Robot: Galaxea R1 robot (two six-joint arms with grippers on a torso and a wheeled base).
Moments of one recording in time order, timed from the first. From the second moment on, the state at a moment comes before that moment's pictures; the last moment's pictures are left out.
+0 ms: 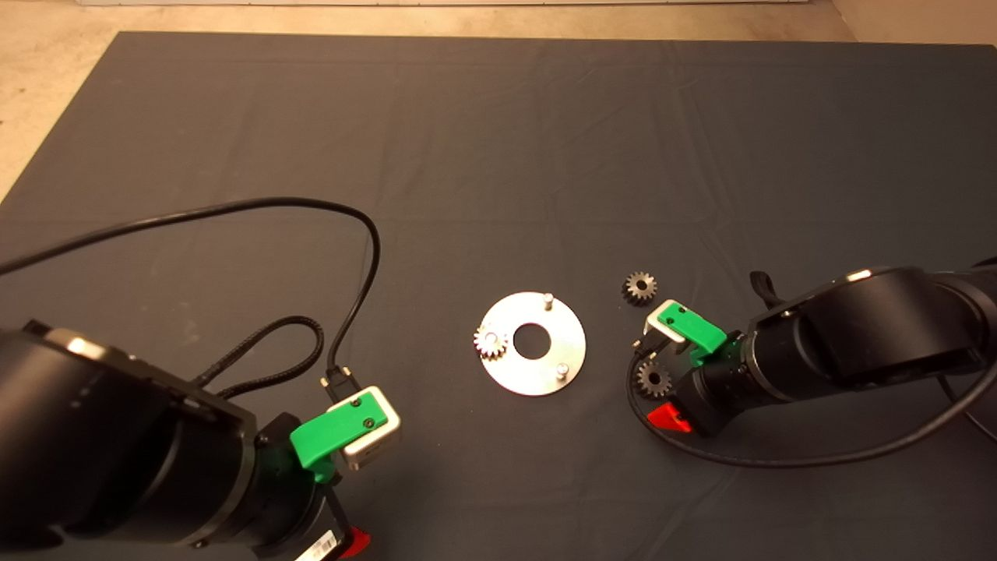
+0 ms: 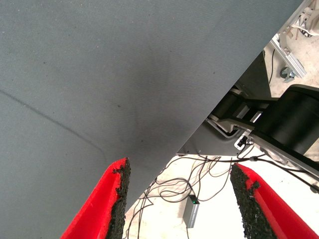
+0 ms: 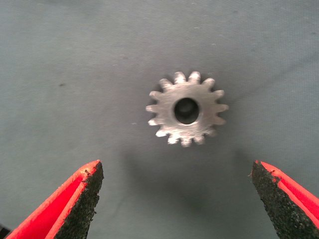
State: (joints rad) left arm -0.34 2.24 -0.32 0.34 1.40 -1.04; right arm 0.17 2.36 -0.63 -0.56 -1.53 1.10
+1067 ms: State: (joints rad) left arm -0.34 2.24 -0.32 0.34 1.37 -1.04; right arm 0.17 2.41 -0.72 -0.60 -1.53 1.06
